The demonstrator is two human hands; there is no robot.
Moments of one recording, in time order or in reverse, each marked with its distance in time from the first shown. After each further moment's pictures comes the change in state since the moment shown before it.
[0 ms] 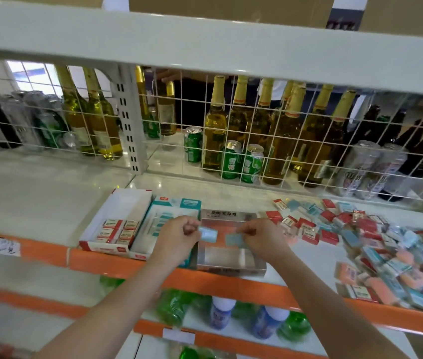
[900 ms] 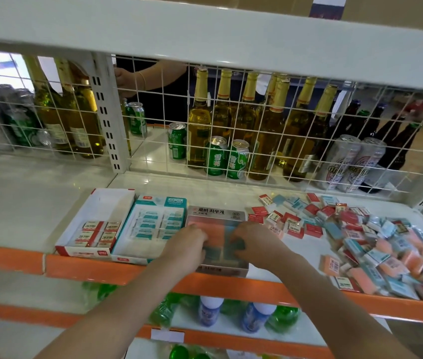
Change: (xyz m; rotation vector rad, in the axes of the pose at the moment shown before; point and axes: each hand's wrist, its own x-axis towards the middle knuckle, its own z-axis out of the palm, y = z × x) left_hand -0.004 0.018 0.031 0.627 -0.310 0.282; right_hand -0.008 0.013 -0.010 -0.429 -0.183 -0.175
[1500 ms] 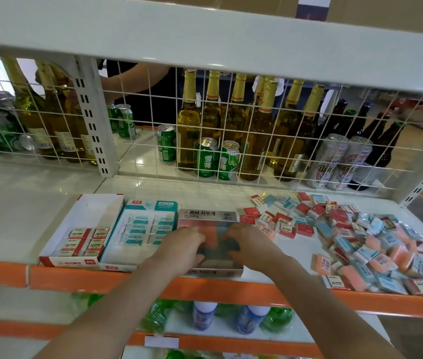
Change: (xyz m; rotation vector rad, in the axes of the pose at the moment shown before) left_hand 0.014 -0.002 -0.001 0.141 -0.058 0.150; right_hand 0.004 0.011 0.007 0.010 0.051 -0.063
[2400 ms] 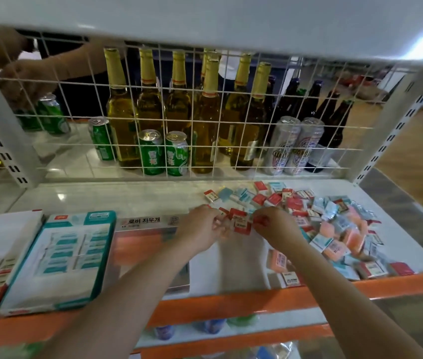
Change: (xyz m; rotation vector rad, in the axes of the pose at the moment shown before) left_hand 0.112 0.096 0.016 -0.361 0.001 0.004; right_hand -0.030 0.141 -0.018 0.171 0.229 0.510
